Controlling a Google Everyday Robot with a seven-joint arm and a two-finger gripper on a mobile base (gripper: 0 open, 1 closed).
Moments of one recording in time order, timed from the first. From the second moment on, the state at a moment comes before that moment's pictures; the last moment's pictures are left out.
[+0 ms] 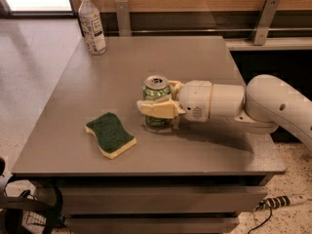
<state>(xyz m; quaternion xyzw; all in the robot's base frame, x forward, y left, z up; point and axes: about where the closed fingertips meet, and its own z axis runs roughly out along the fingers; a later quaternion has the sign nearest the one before) 0.527 0.008 0.874 -0.43 0.62 0.39 0.52</state>
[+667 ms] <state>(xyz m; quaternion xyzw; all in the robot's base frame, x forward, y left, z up) 0.526 0.014 0.875 -0.44 0.62 0.40 0.52</state>
